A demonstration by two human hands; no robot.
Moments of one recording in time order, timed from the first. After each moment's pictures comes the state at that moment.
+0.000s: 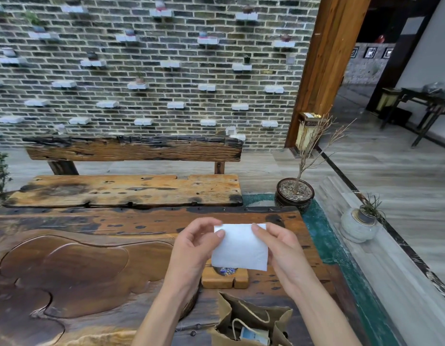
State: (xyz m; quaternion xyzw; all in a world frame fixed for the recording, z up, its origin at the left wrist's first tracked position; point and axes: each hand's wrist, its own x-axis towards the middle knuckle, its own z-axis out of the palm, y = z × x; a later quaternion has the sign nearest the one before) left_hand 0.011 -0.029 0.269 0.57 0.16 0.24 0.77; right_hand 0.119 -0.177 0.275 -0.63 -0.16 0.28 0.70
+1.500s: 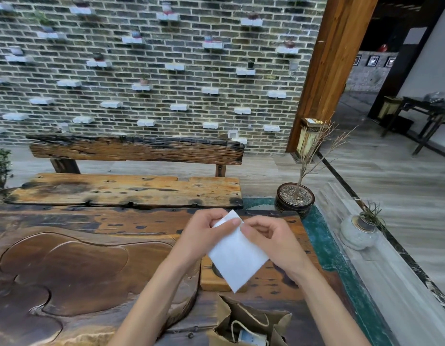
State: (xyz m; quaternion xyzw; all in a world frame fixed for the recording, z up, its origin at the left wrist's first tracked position) left_hand 0.030 -0.015 0.307 0.75 0.14 0.13 0.63; right_hand 0.132 -0.168 0.294 -0.69 -0.36 0.23 0.59
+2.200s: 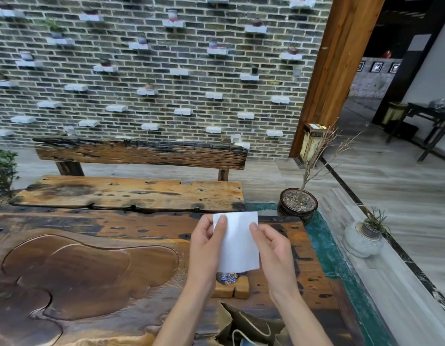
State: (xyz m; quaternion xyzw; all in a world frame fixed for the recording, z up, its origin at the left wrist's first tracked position) left_hand 0.033 -0.047 0.285 0.56 0.22 0.32 0.73; right_hand 0.097 -0.152 0.286 -0.64 -0.22 0.15 0.72
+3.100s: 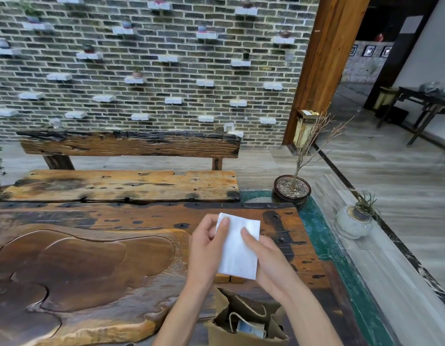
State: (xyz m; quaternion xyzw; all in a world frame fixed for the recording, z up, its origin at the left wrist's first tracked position) left_hand 0.036 -0.050 0.248 0.64 0.20 0.30 0.67; right_hand 0.102 -0.168 0.262 -0.56 -0.08 0.41 0.72
